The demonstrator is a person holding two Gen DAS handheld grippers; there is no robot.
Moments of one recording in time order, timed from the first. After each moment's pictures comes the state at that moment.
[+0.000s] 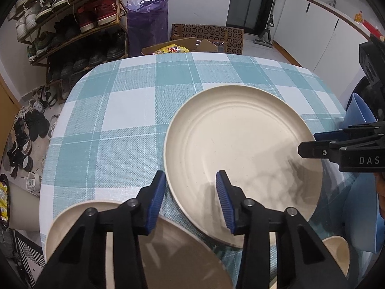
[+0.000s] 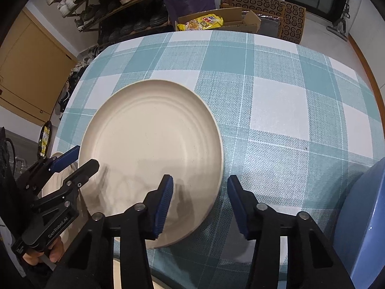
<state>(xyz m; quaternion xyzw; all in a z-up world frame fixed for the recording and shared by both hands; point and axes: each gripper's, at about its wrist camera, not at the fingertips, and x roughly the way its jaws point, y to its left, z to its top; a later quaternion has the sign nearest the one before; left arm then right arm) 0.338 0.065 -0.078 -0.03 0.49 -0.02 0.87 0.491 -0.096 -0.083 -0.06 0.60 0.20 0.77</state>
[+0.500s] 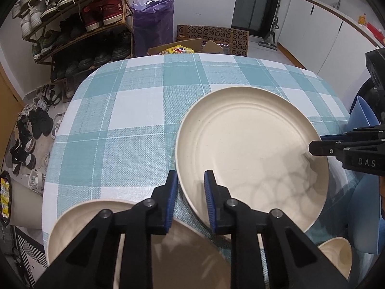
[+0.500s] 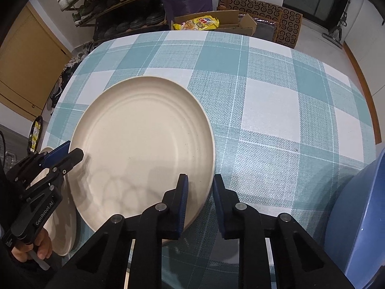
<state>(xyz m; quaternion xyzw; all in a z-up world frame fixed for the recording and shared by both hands) 0.335 0.071 -0.078 -0.03 0.49 -0.01 0.87 0.488 -0.098 -0.083 -0.09 0.59 0.18 0.78</state>
